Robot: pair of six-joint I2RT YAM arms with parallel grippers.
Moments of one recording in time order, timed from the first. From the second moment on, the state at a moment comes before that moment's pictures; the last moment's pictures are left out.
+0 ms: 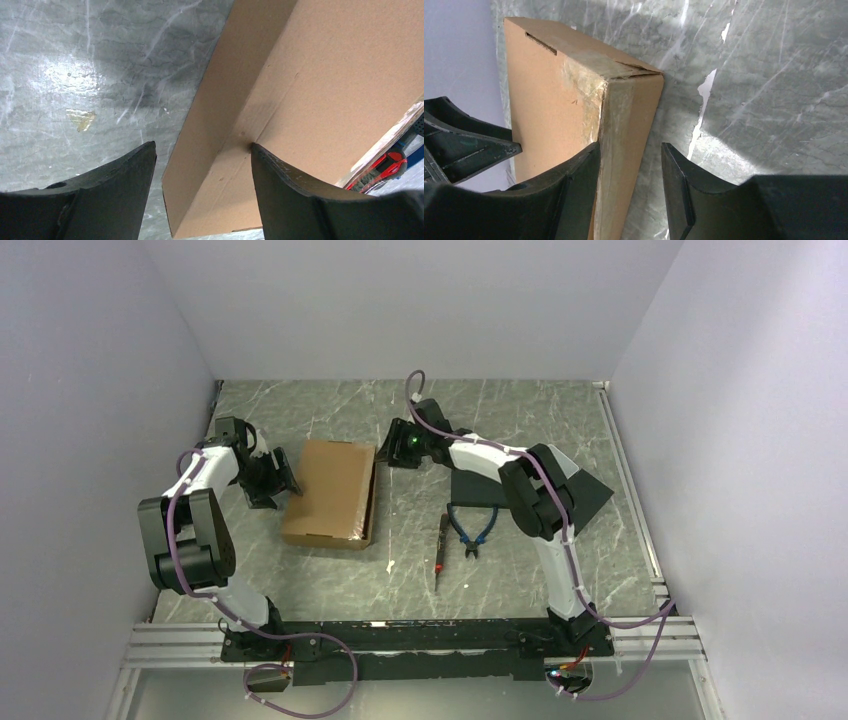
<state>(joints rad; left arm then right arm) 0.20 1.63 1.10 -0.71 0.29 -0.22 0.60 2.21 1.59 -0.05 -0.33 0.79</state>
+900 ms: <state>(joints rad) 0.20 1.64 1.10 -0.70 0.30 -0.22 0.56 2.17 1.43 0.13 -0.38 0.81</state>
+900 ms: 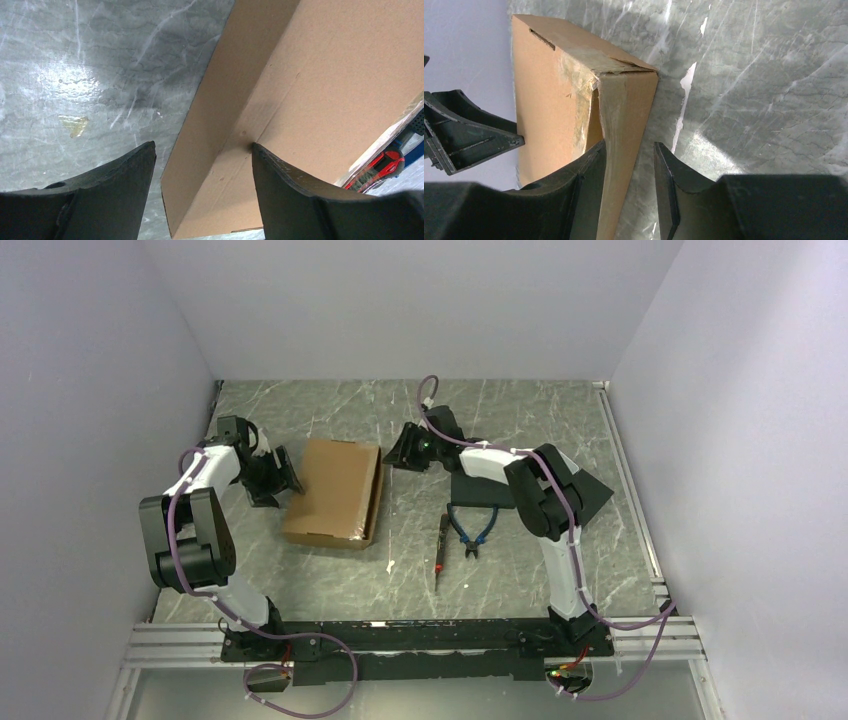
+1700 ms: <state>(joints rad) 0.18 1.67 1.12 -0.68 0.32 -0.23 0.66 2.29 1.87 -0.33 0.00 0.64</state>
